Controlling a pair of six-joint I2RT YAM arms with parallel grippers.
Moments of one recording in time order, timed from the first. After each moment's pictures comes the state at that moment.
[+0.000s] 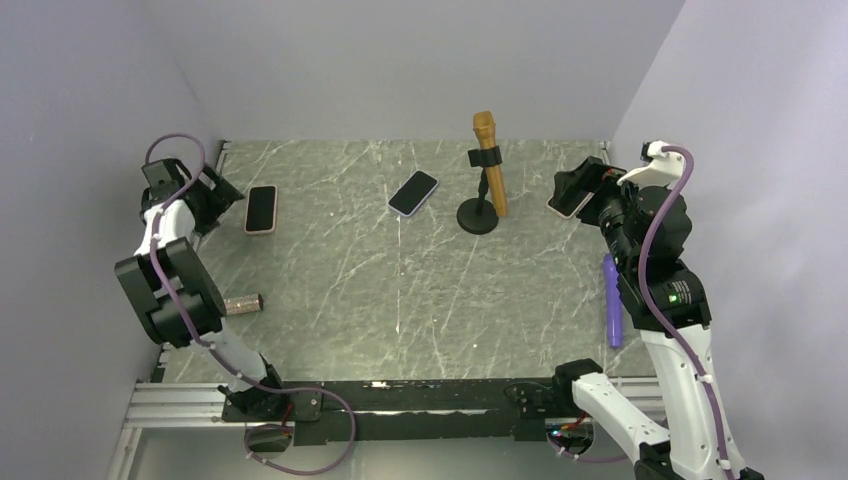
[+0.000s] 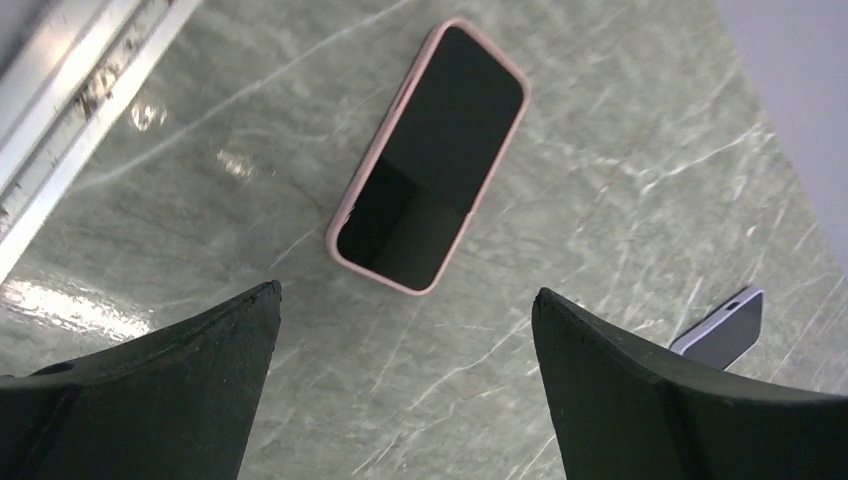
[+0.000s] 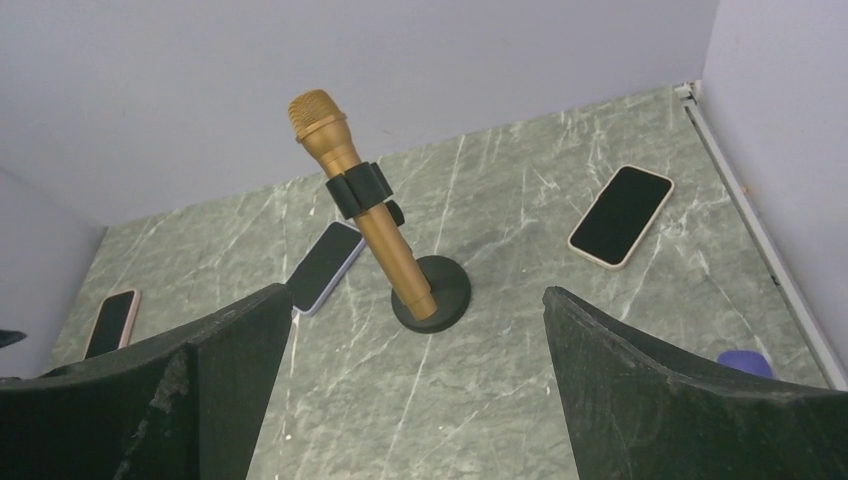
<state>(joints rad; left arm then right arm) 0.47 1.67 1.26 -0.33 0.27 -0.45 0.22 0.81 1.27 -0.57 0.22 0.34</state>
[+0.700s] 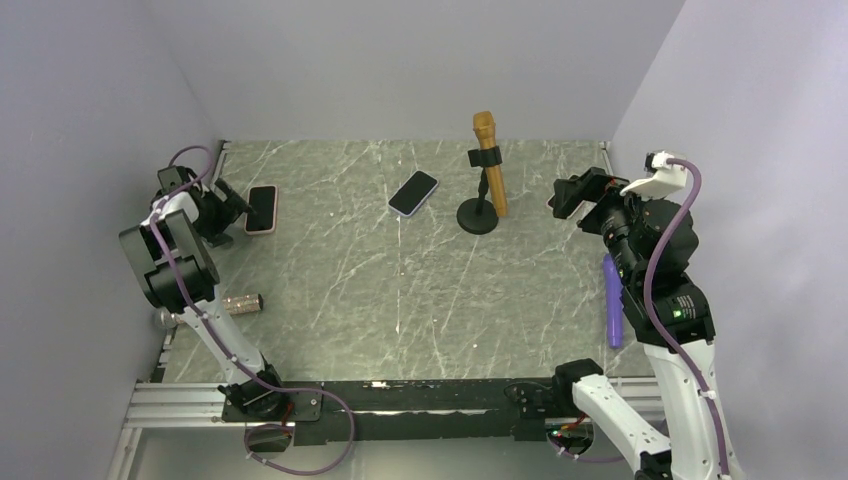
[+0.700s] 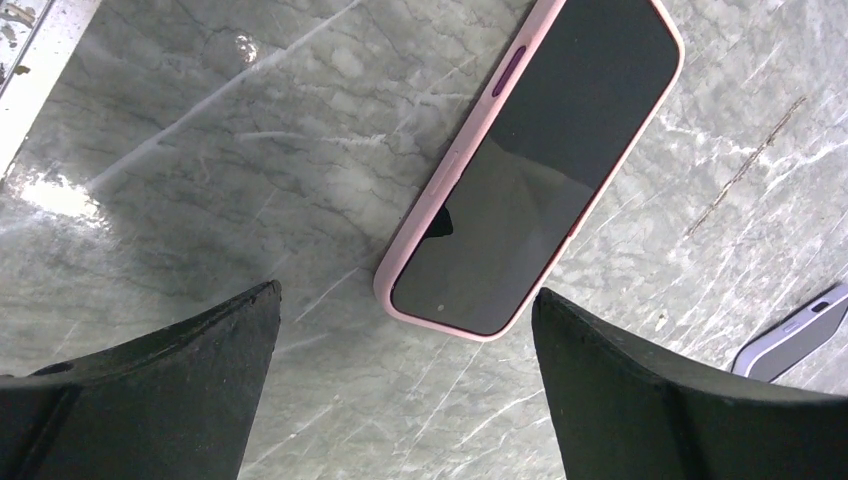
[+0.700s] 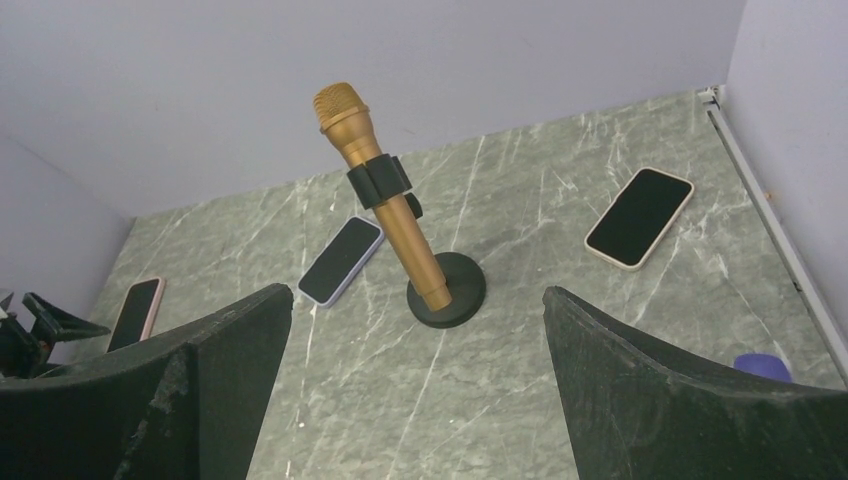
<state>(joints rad) 0.48 1.99 1.40 -0.44 0.31 -0.40 0.22 0.76 1.23 -0.57 0.17 0.35</state>
